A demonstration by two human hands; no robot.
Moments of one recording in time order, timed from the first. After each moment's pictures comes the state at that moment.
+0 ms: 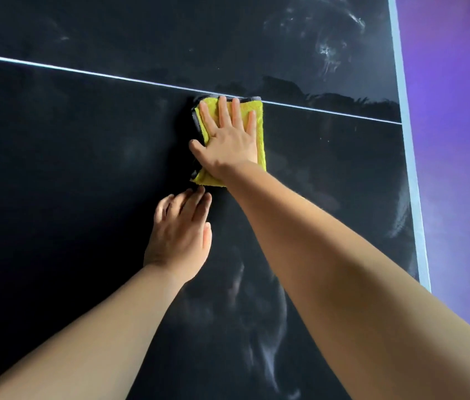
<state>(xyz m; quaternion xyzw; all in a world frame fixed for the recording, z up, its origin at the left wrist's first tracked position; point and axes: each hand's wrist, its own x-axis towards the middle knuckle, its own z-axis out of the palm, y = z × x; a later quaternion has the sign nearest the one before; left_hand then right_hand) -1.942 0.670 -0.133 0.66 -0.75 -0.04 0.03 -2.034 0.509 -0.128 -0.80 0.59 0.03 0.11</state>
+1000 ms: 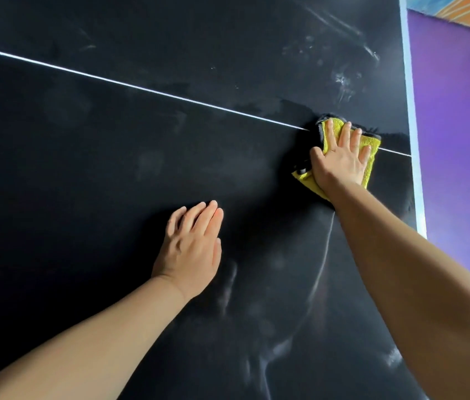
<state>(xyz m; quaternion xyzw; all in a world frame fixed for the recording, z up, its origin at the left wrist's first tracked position) -1.946 0.673 -0.134 0.66 -0.75 -0.05 0.04 -2.185 0.480 -0.116 -0.64 0.76 0.02 0.11</state>
